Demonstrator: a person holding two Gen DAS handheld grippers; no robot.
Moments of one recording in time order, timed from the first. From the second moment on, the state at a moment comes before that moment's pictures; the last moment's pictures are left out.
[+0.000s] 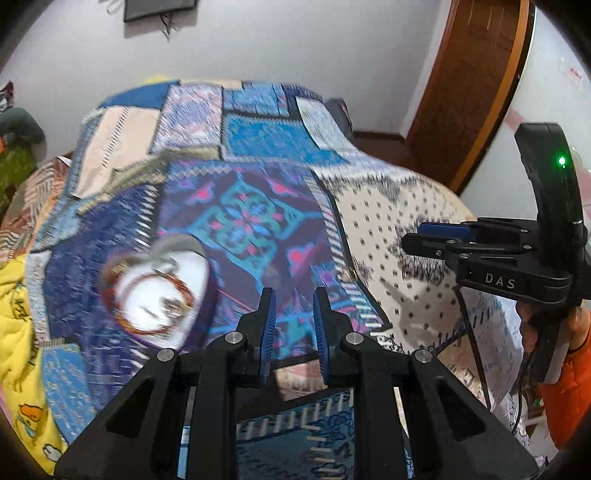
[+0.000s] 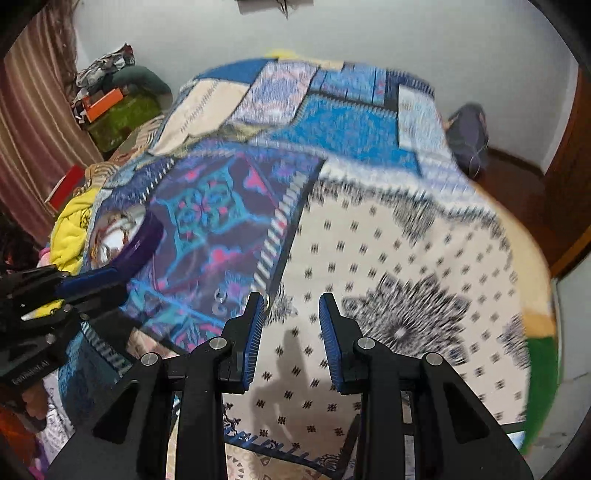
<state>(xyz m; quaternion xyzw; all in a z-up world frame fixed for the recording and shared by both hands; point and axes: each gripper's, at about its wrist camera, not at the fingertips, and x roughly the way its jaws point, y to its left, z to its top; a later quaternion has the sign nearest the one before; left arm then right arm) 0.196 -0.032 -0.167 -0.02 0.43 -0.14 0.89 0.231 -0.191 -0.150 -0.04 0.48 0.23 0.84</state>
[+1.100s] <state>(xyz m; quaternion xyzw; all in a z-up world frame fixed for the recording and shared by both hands) 0.241 -0.068 -0.227 -0.01 0.49 -0.16 0.86 0.232 -0.182 -0.177 -0.02 0.48 0.26 0.84</state>
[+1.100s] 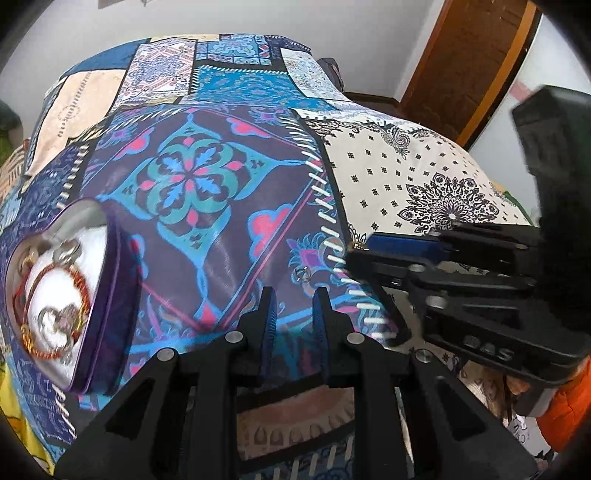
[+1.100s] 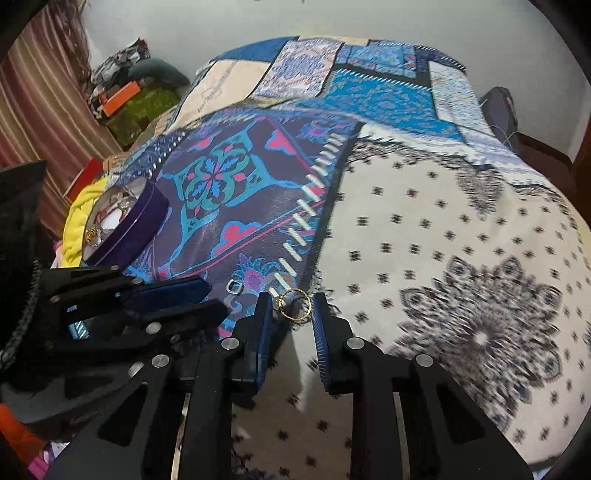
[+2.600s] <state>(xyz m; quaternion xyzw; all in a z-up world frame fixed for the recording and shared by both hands) 0.171 0.037 -0.109 0.00 0.34 -0.05 0.94 0.213 -0.121 -0.077 -0.02 0.37 0.30 0.88</state>
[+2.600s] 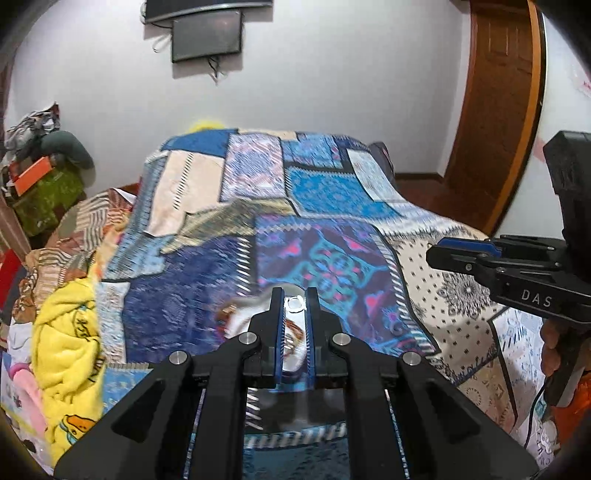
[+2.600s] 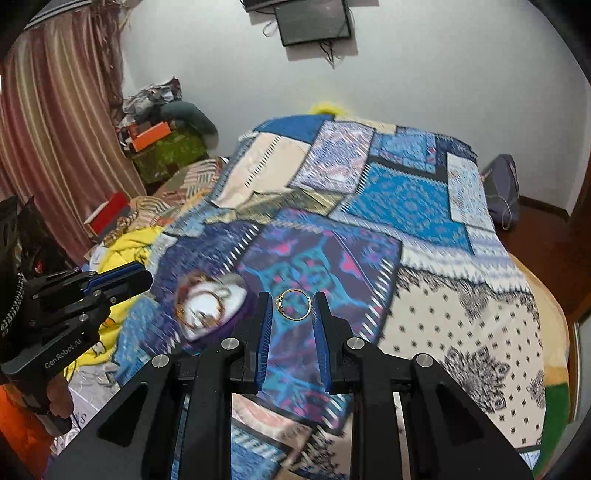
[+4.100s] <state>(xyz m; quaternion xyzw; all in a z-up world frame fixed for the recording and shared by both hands) 0.224 0.095 -0.180 -0.08 0.40 -0.08 0.91 0.235 -0.022 -0.149 -0.09 0.43 0.36 0.82</state>
